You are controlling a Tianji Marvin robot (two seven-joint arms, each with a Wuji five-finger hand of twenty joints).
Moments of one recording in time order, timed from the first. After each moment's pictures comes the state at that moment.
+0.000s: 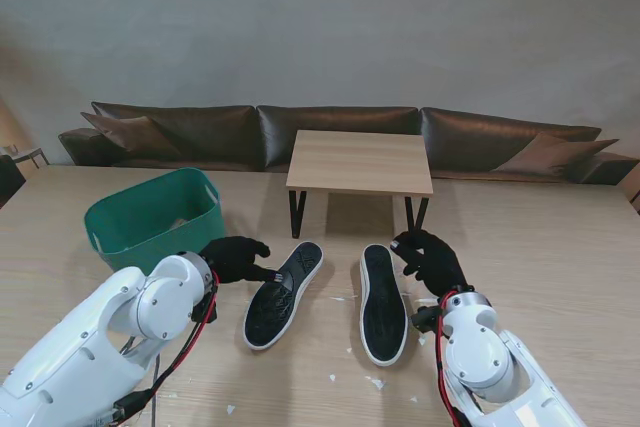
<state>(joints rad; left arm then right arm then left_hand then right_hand) 1.39 -1.02 -1.08 -1.67 0.68 0.21 -0.38 -1.60 -1.20 1.24 -1.57 -0.24 0.07 -0.24 0.78 -0.20 0.04 -0.09 0.56 0.30 0.12 0.35 0.71 0.35 0.18 0.57 0.57 0.41 0.43 0.66 0.12 0.36 0.93 0.79 0.20 -0.39 0.99 -0.12 0.58 0.13 0.63 0.47 0.72 0.14 0.60 0.48 0.89 0.25 0.53 0.50 0.51 0.35 0.99 0.61</state>
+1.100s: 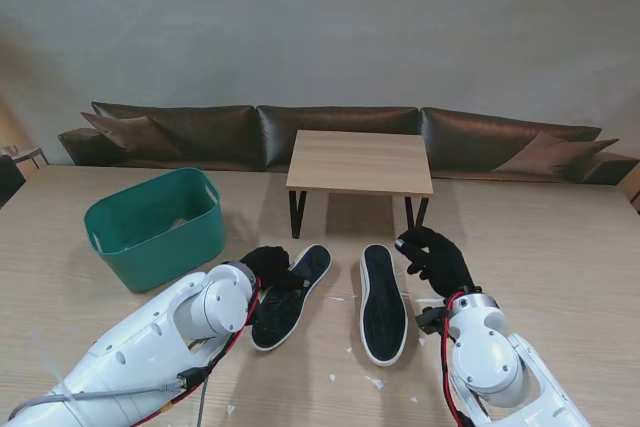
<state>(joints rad) 1.18 -1.14 -0.78 -1.34 0.40 0.38 -0.10 -1.64 -1.19 1.27 -1.64 -0.24 0.08 -0.23 0.64 -0.48 0.58 -0.17 0.64 0.37 0.86 0.87 0.92 0.33 0.56 0.97 0.85 0.38 0.95 0.84 0.44 0.38 1.42 0.90 0.20 -0.39 0.99 -0.12 0.58 0.13 0.63 0.47 0.72 0.14 0.60 0.48 0.89 0.25 0.53 0.50 0.51 0.35 0.99 0.61</state>
